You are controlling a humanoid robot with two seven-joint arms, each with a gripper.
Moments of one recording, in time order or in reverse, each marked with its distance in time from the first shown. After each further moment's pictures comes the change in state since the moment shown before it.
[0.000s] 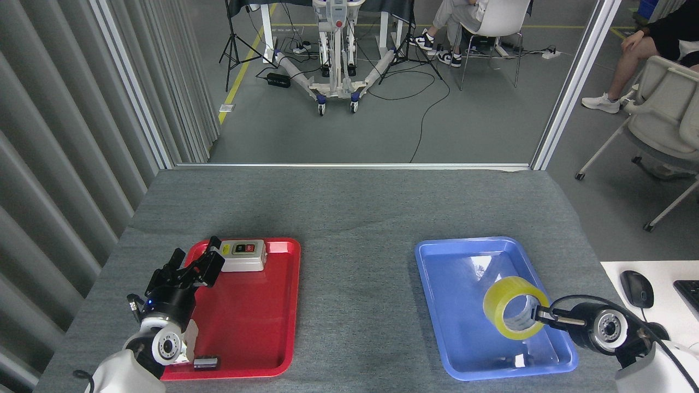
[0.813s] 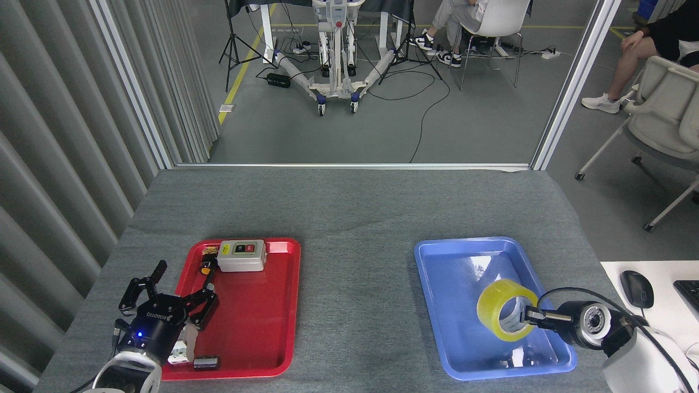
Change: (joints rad) left arm 0.157 0.069 0.008 -0.172 -0.486 0.011 0.101; right arm -0.083 -0.013 0.124 0.165 -0.063 -0.021 -0.013
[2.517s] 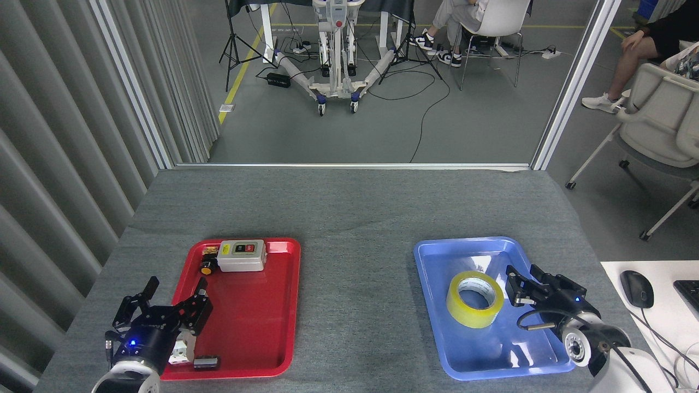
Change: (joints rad) left arm 0.058 -0.052 0.077 -0.075 0.113 0.044 -0.155; right arm 0.117 0.095 -0.085 -0.111 0.366 -0.198 -0.715
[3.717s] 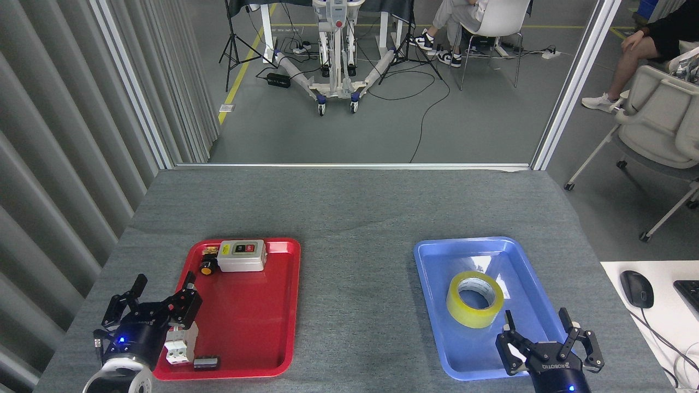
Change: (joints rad) left arm -0.011 0.008 0.026 0.015 0.050 0.016 0.013; right arm 0.372 0.207 -0.133 -0.322 0.349 0.131 -0.383
